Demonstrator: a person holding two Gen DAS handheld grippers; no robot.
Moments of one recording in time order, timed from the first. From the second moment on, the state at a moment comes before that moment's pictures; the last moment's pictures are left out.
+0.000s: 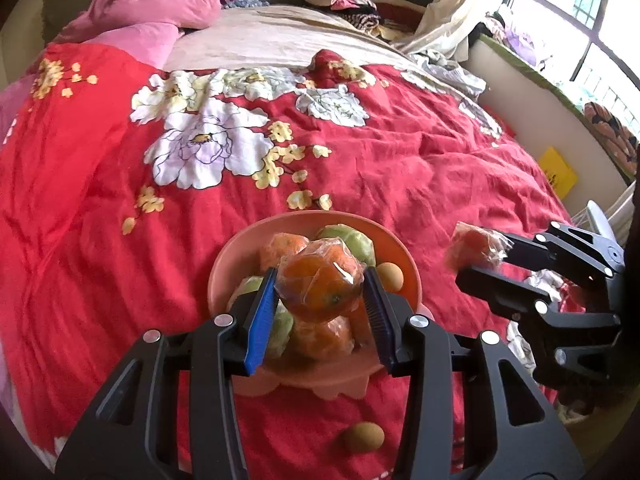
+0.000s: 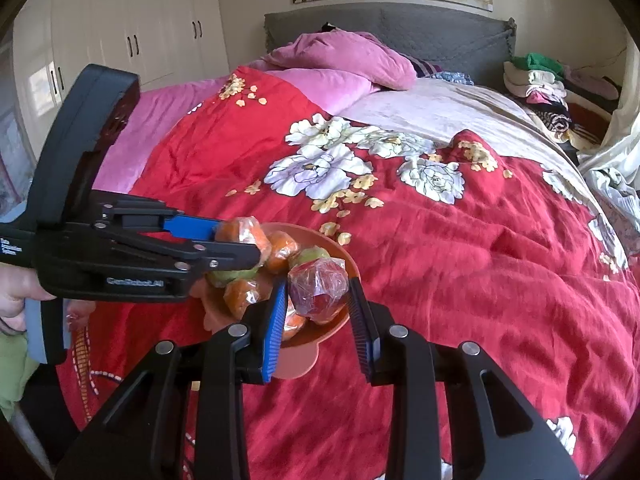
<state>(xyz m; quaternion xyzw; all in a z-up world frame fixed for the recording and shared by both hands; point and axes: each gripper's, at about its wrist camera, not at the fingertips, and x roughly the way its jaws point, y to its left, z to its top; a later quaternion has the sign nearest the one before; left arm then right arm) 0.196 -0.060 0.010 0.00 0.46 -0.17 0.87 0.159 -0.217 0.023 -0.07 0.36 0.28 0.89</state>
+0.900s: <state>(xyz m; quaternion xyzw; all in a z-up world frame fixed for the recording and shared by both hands) 0.204 -0.058 0.004 -0.01 0.46 -0.16 0.87 0.169 -0.203 -0.014 -0.07 0.40 0.28 0.87</state>
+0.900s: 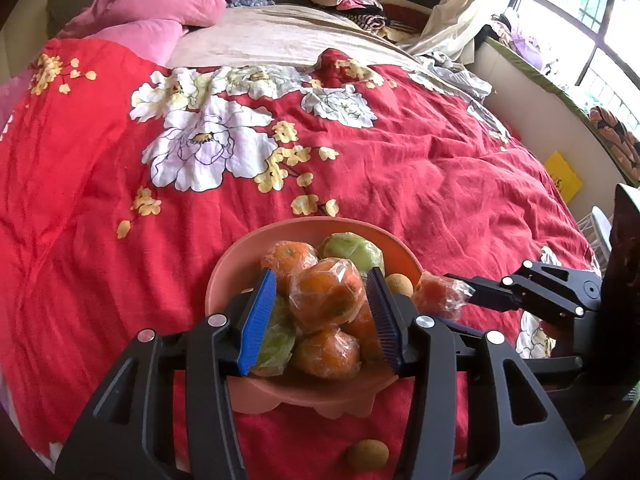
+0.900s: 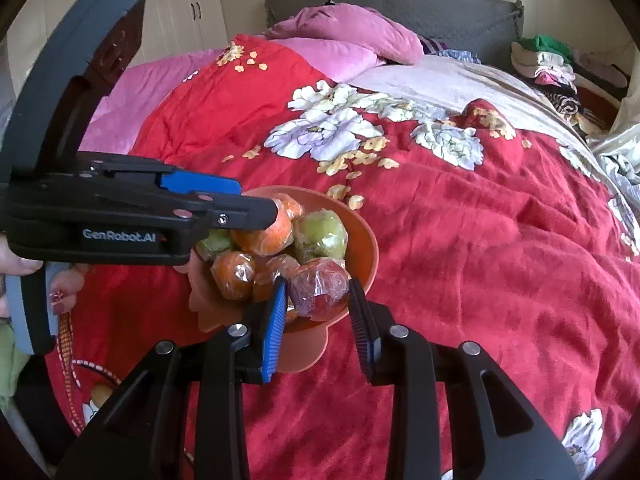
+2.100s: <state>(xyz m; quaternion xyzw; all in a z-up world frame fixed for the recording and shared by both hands) 0.186 -0.048 0.022 -0.01 0.44 -0.14 0.89 0.158 -0.222 0.000 -0.05 0.37 0.25 0.89</state>
